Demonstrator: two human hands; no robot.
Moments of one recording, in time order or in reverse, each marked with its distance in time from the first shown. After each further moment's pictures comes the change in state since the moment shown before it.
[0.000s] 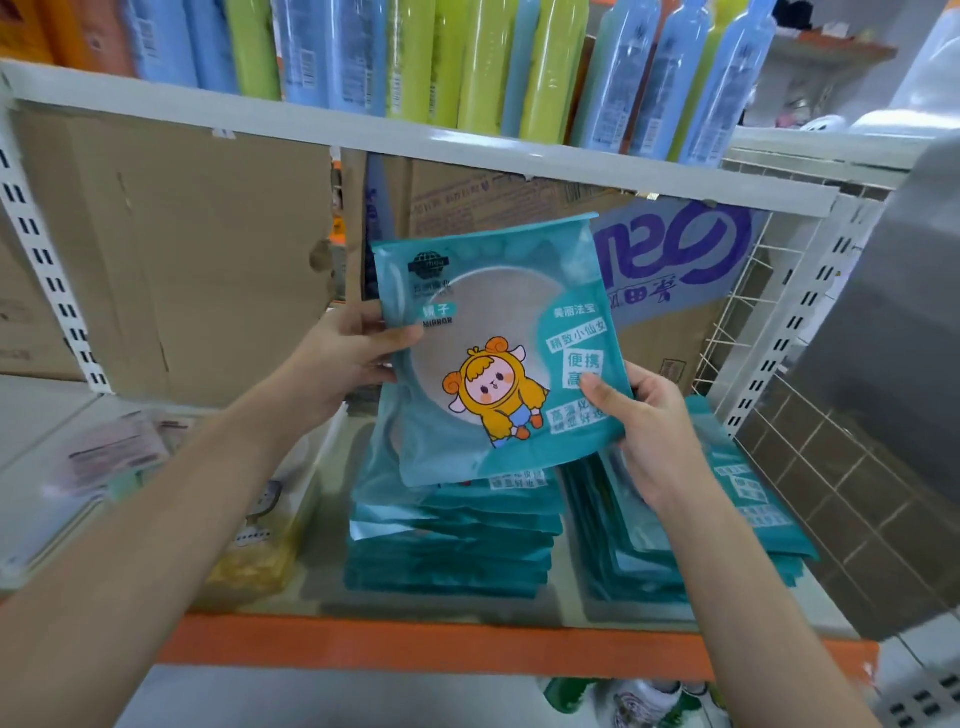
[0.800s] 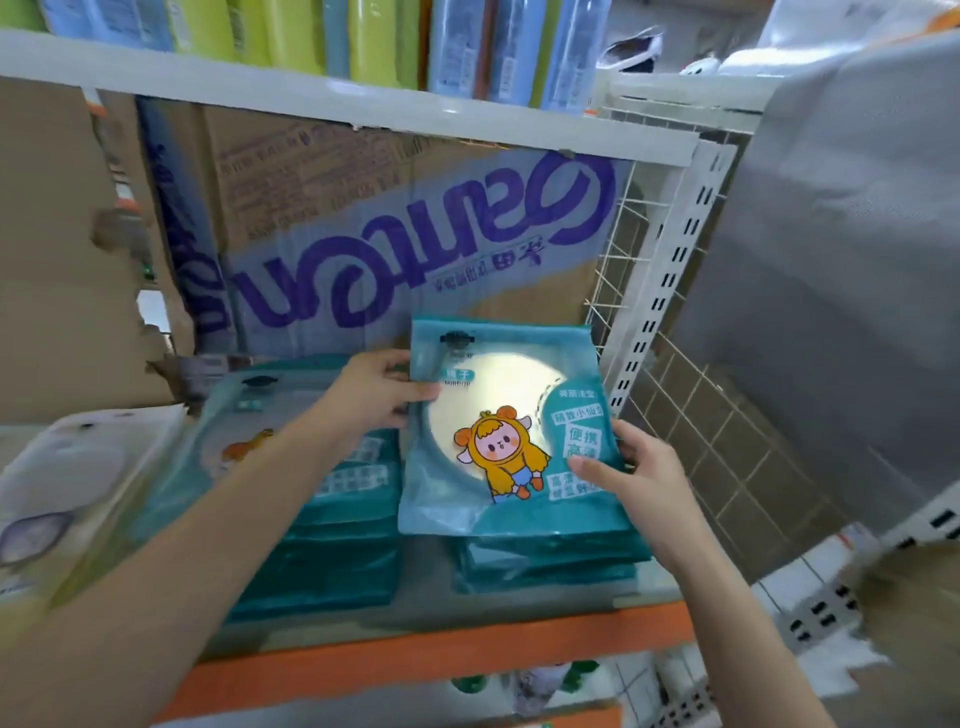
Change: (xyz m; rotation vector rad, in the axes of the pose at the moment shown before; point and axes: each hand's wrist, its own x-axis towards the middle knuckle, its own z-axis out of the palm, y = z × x) left_hand 0.045 -0.052 0.154 0.104 -0.090 -0.302; right_hand -0.025 0.029 -0.150 -0.379 0.125 0.146
